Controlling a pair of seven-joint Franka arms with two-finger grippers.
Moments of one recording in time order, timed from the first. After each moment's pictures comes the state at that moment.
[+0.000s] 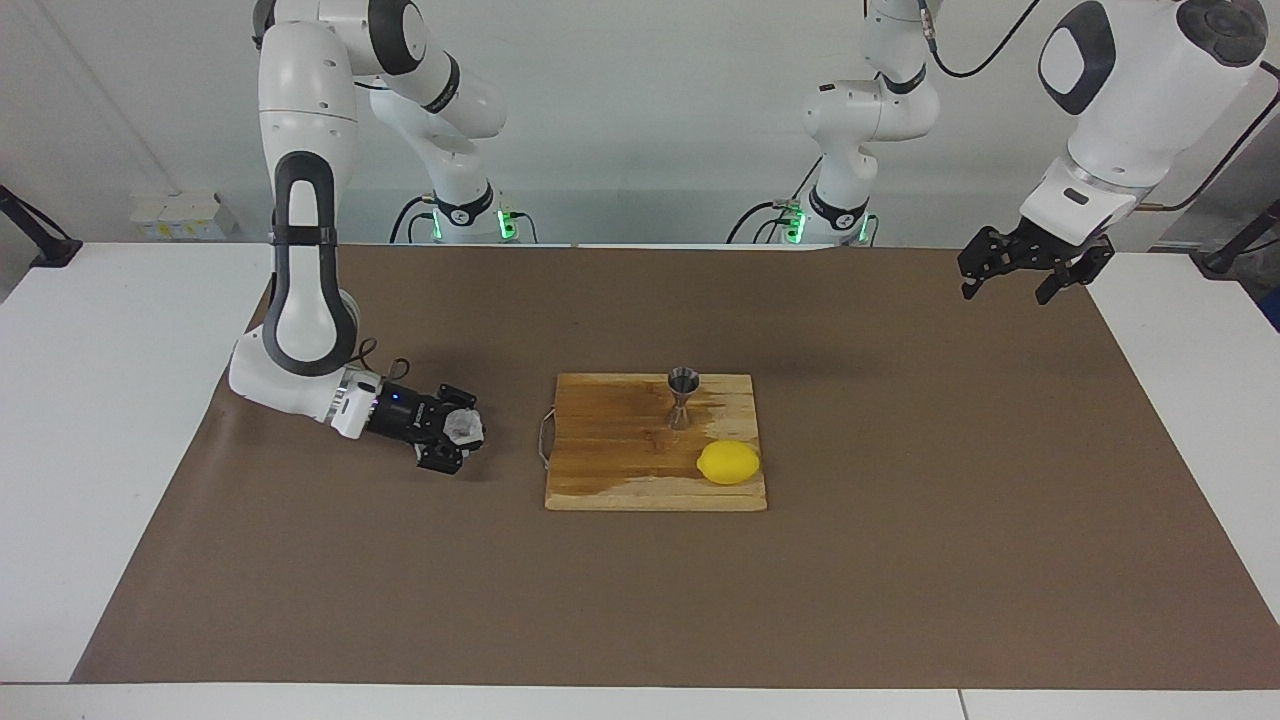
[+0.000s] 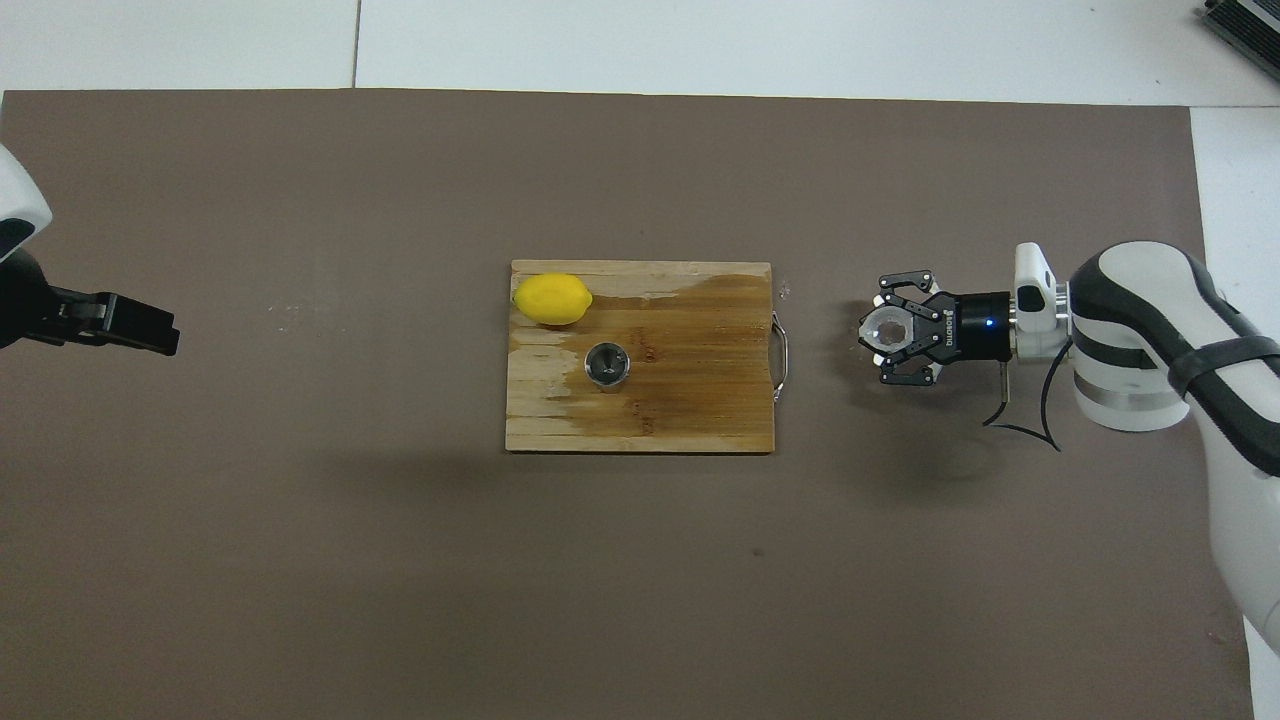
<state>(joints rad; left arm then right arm) -0.05 -0.02 0.00 -1.66 -0.01 1.61 0.11 -0.18 0.46 0.06 -1.96 1.14 1.97 -2.44</state>
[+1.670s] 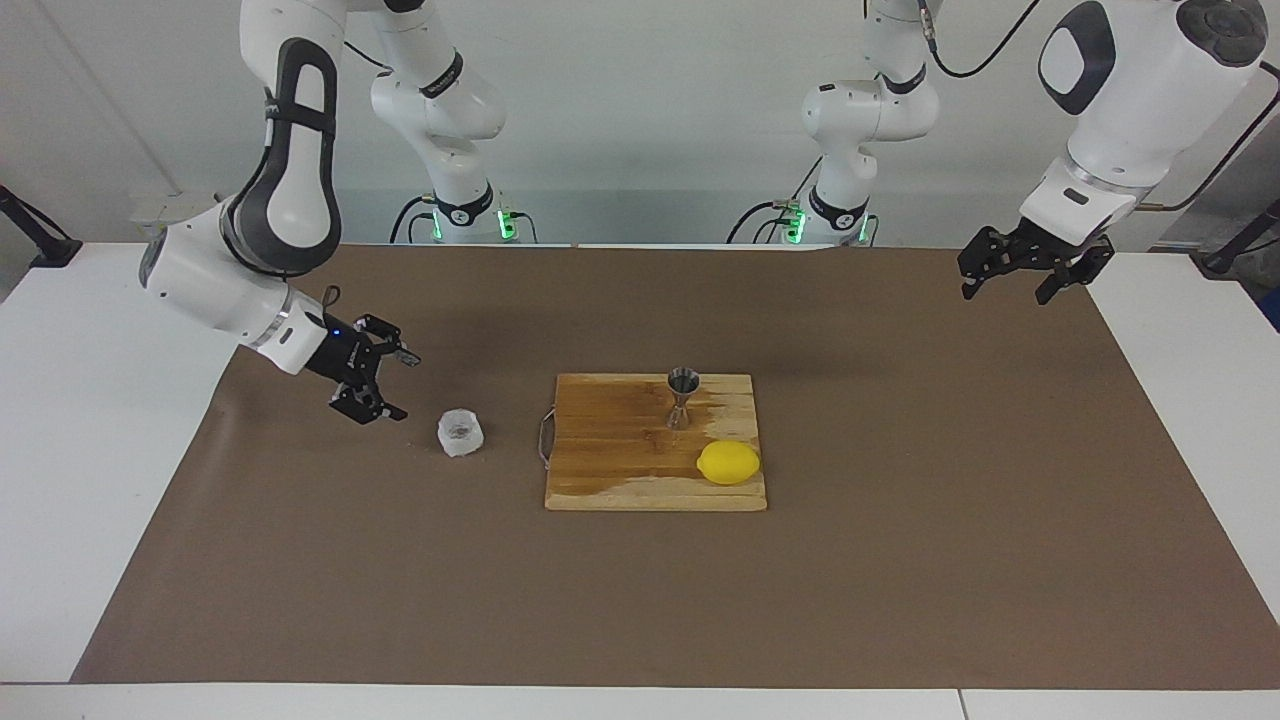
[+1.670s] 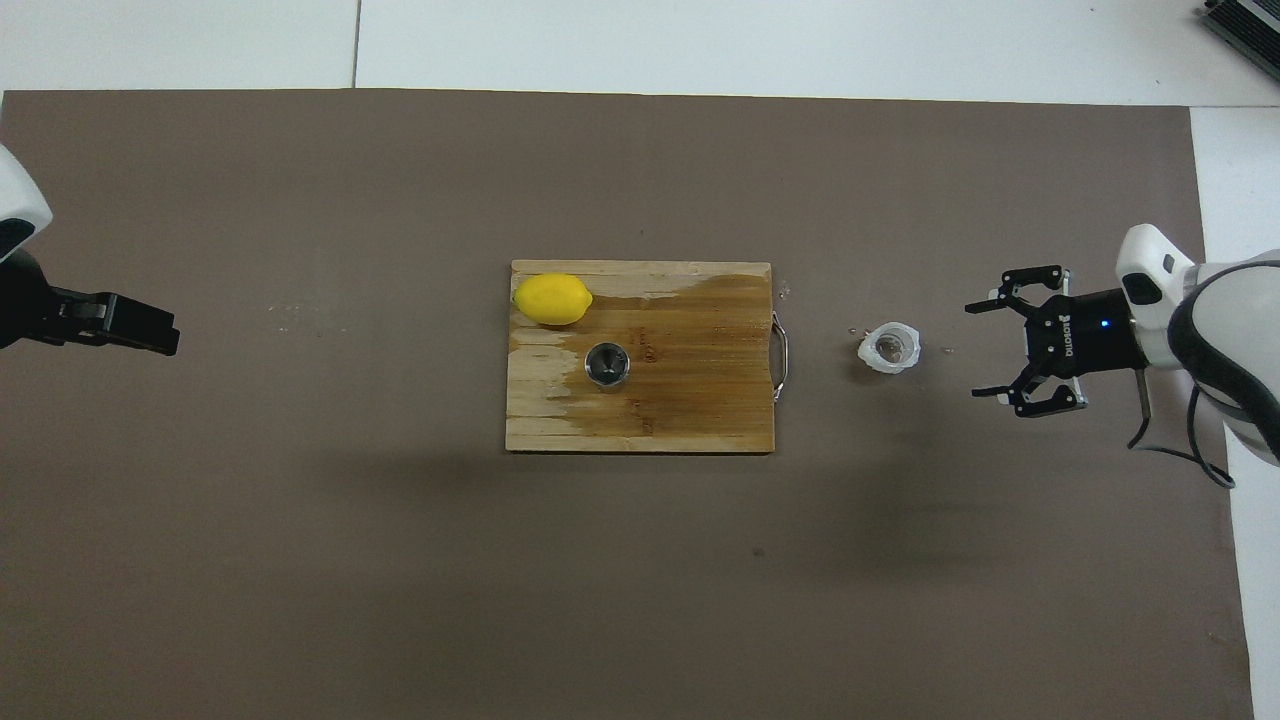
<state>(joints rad) -0.05 -0.02 0.00 -1.66 -0.01 1.61 0.11 -0.23 0.12 0.06 -1.99 0.57 1.94 -1.85</state>
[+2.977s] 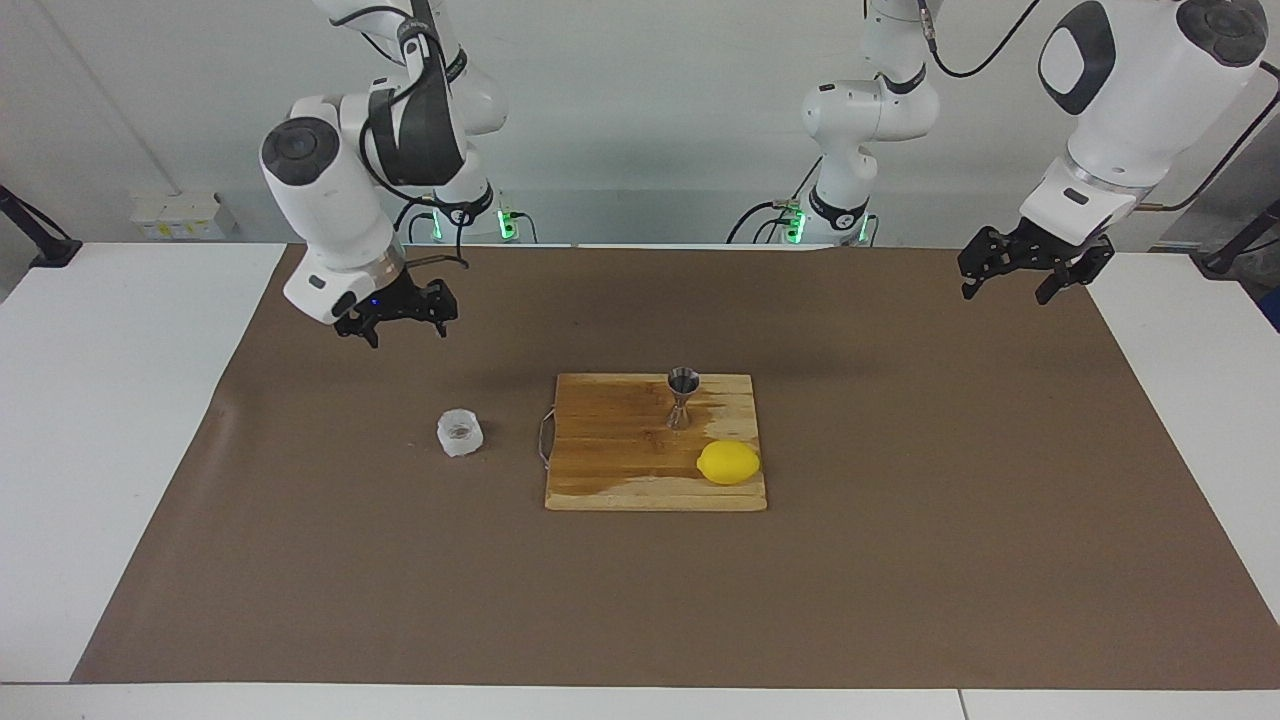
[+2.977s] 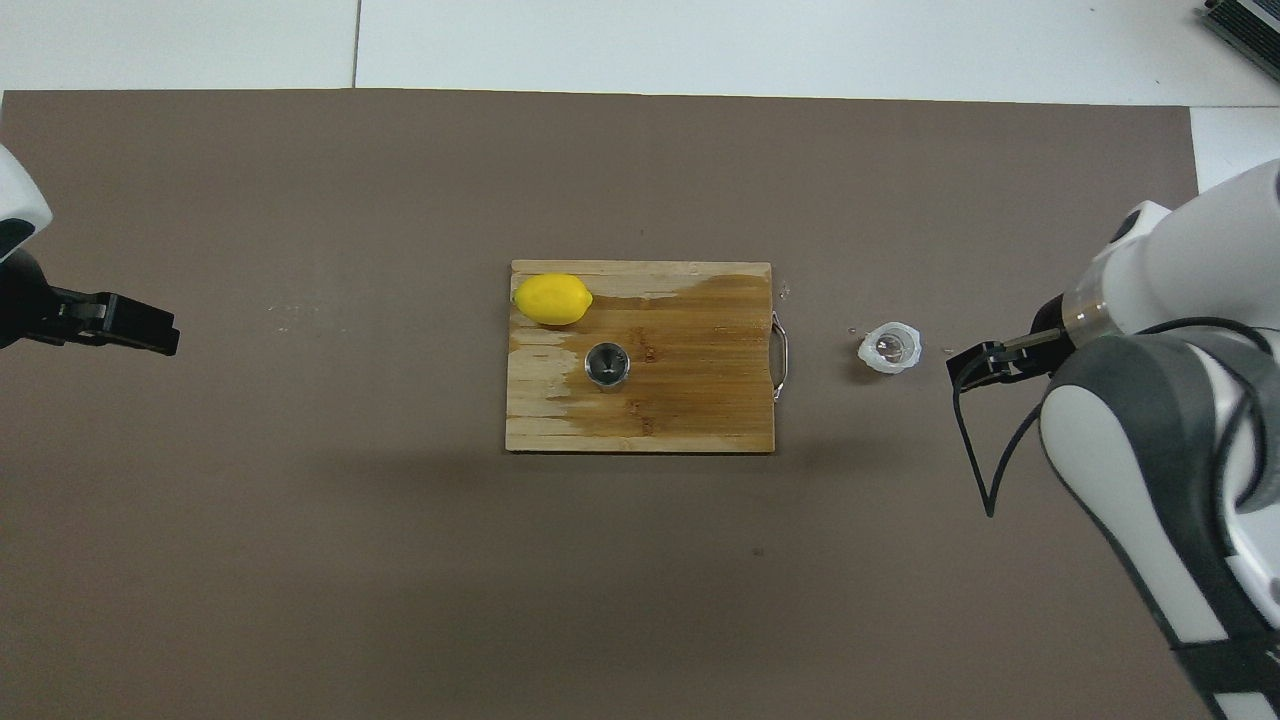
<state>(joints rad) -0.05 -0.02 0.00 -1.66 -0.01 1.61 0.11 0.01 -0.01 0.07 -1.84 0.03 1.73 0.01</state>
